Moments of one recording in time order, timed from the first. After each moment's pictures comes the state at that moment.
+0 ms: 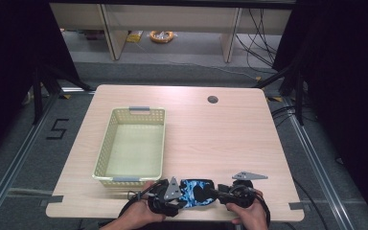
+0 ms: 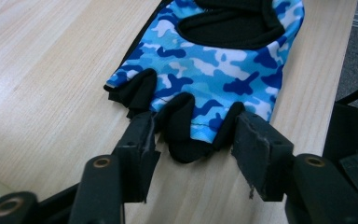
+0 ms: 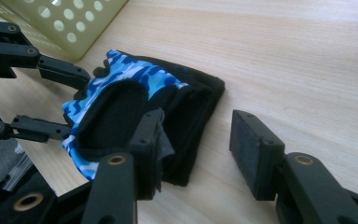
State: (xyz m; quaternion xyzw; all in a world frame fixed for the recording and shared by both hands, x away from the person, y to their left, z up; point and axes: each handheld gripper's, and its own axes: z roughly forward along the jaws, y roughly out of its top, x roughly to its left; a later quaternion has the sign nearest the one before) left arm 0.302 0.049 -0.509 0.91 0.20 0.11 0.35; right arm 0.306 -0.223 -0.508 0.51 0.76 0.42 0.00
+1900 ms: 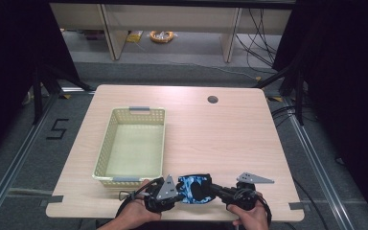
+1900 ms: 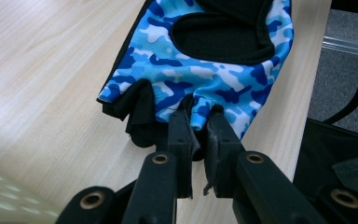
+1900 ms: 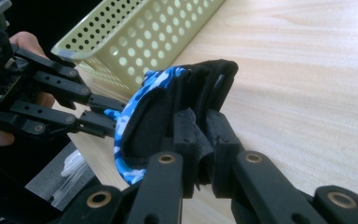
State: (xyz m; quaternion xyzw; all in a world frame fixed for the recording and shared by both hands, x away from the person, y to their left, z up) left arm 0.298 0.060 -0.489 0.89 0.18 0.13 0.39; right arm 0.295 -0.223 -0.494 0.45 0.72 0.52 -0.01
